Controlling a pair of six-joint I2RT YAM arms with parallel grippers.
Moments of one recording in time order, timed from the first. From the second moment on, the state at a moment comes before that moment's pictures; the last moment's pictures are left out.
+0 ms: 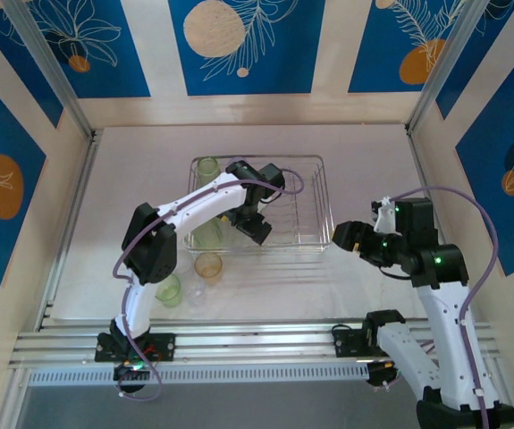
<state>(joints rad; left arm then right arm) -0.82 2.07 1.86 -1.35 -0.15 -0.22 0.10 0.75 0.99 -1.15 -0.49 0.53</state>
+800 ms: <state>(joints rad) -0.84 0.86 0.90 -0.66 -0.53 -0.32 1.03 1.37 1.18 -0.95 -0.01 0.82</state>
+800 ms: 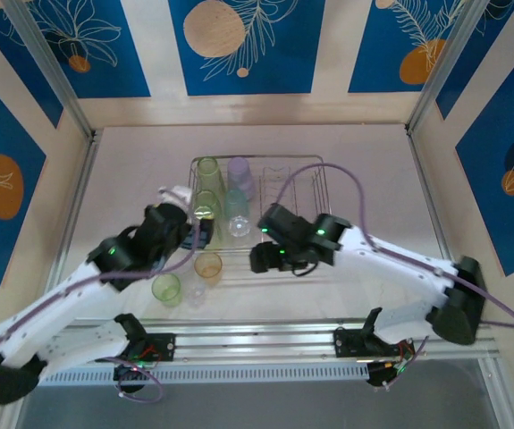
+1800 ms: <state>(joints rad) -0.84 0.15 0.52 -0.71 -0.86 -0.59 1.11 1.91 1.57 -0.90 0.00 0.73</state>
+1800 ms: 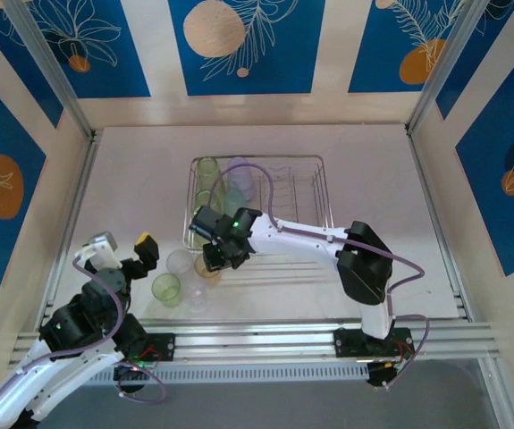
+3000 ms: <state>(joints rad) -0.84 0.21 0.50 -0.76 -0.81 -0.65 1.12 1.95 1.57 -0.92 0.03 0.74</state>
